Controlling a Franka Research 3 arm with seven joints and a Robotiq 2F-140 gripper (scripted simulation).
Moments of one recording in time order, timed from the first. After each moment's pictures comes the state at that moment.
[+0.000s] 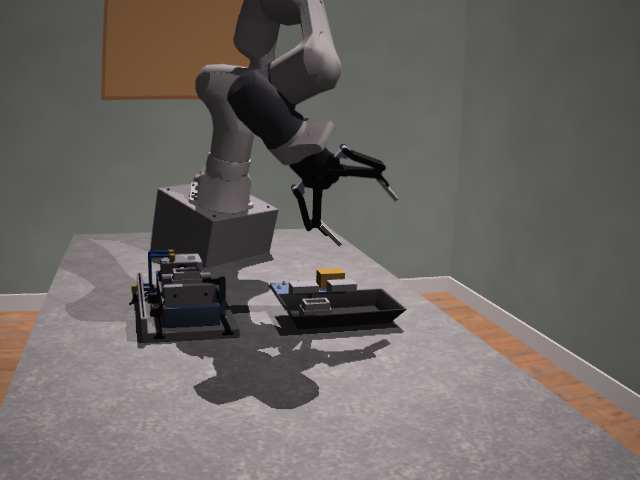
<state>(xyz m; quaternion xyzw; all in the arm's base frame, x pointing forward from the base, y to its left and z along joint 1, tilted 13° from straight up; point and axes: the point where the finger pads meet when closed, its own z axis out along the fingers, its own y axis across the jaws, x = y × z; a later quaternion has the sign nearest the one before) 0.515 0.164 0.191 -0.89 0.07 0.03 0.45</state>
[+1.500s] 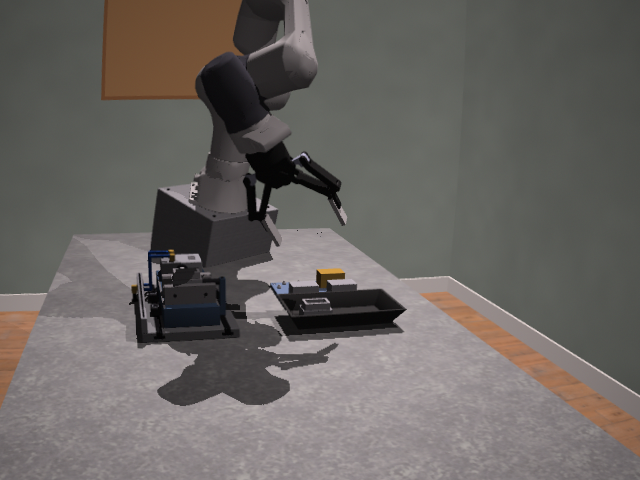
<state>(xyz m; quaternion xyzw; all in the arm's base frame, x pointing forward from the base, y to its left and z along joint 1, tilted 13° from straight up) 0.508 0.054 0.153 -0.91 0.25 0.05 0.33</state>
